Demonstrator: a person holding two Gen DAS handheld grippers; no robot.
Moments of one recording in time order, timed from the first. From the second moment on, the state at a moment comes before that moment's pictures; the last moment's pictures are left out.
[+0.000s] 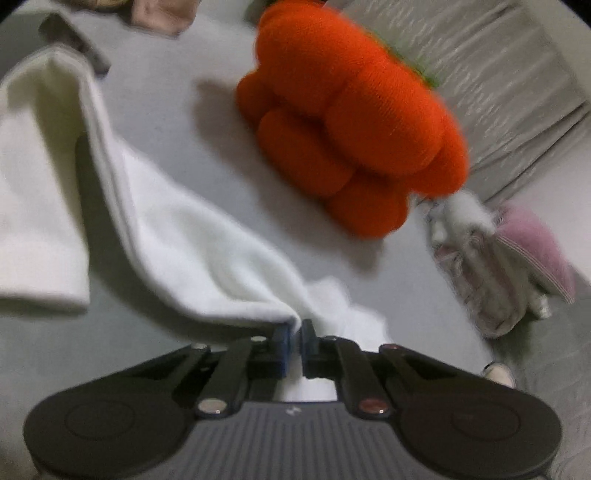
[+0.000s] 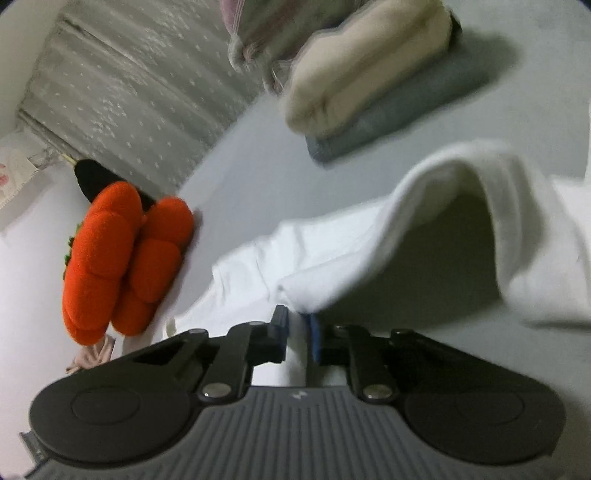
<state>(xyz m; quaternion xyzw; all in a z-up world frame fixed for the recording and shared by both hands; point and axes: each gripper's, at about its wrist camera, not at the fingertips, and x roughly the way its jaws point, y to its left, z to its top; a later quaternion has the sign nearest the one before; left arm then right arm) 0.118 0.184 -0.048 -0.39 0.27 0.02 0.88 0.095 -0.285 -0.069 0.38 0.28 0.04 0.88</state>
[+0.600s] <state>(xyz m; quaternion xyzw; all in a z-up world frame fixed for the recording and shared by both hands) 0.088 0.178 -0.052 -0.28 0.37 0.00 0.88 0.060 -0.300 -0.062 0.34 0.34 0.02 0.88</state>
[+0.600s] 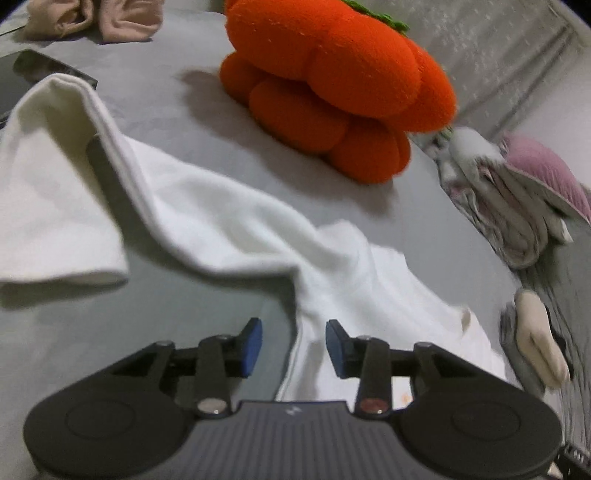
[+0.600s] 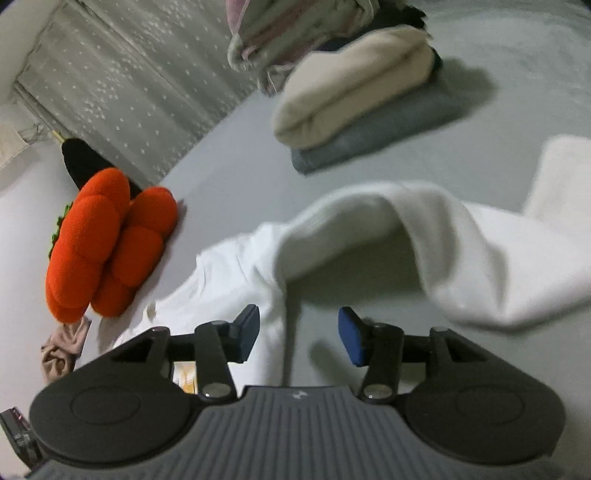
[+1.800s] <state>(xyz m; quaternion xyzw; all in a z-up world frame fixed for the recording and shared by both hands) -0.129 0.198 -0.066 -0.39 0.39 -0.10 0.83 -0.151 -0.278 -0.061 0.35 0.35 0.01 0.87</state>
